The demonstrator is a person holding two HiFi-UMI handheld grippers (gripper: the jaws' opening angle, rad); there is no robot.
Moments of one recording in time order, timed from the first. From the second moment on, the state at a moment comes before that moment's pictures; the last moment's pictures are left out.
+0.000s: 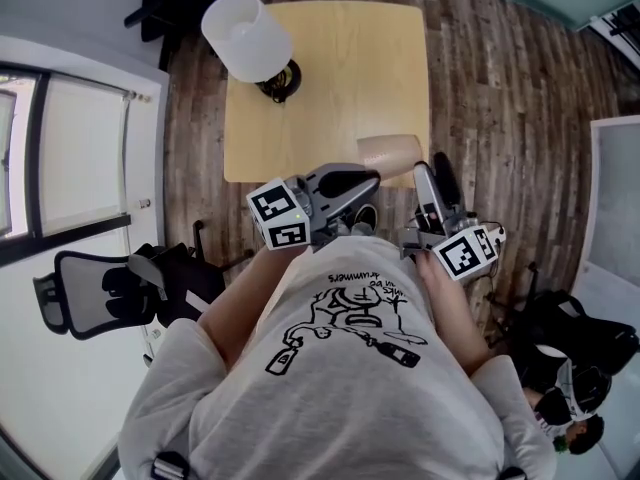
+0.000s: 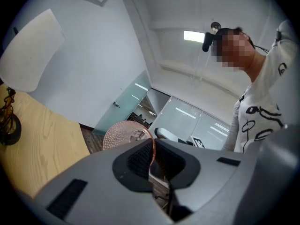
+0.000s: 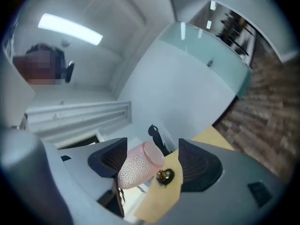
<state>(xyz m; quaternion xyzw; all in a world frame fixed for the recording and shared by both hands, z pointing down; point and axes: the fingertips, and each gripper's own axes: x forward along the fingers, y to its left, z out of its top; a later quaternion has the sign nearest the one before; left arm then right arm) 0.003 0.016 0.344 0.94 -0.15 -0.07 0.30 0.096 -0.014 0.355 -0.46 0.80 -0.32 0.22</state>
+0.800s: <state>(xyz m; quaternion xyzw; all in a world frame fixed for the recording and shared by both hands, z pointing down) 0.001 0.028 0.339 0.95 -0.14 -0.04 0.27 0.029 0.025 0.374 -0.33 0.78 0.30 -0.45</state>
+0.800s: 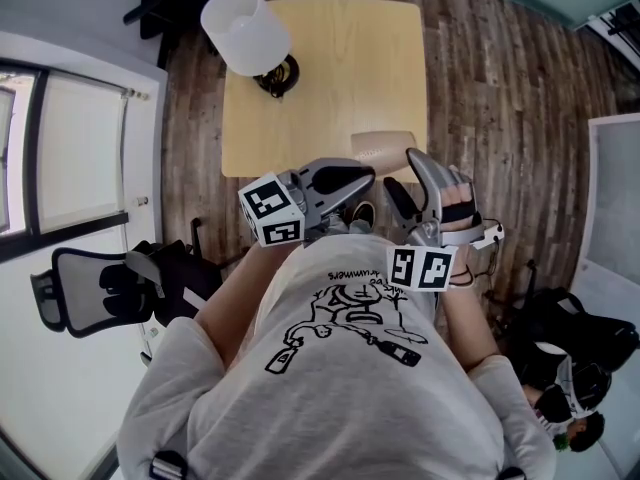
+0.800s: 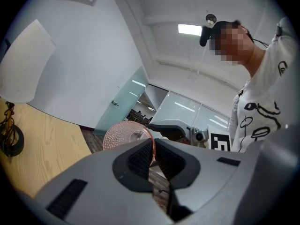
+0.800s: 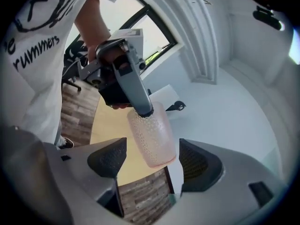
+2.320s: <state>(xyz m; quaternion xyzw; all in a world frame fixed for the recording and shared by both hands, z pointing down) -0.002 0.026 0.321 0.96 -0.21 -0.06 0.20 0.040 0.008 0.365 -0.42 0.85 0.15 -0.27</state>
